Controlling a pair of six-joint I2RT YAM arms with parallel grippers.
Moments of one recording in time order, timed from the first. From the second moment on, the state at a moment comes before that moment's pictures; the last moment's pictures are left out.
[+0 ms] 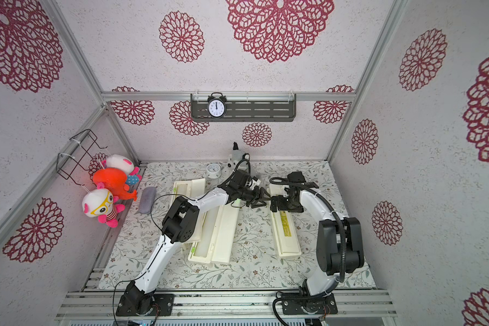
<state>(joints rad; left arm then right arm) -0.68 2.56 2.05 -0.14 0.80 -1.01 0.16 1.65 1.23 -0.79 -0.17 0.08</state>
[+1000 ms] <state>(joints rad) -0.68 2.57 2.15 -0.24 0.79 -0.98 -0.06 1.42 1.21 -0.89 -0.04 0.09</state>
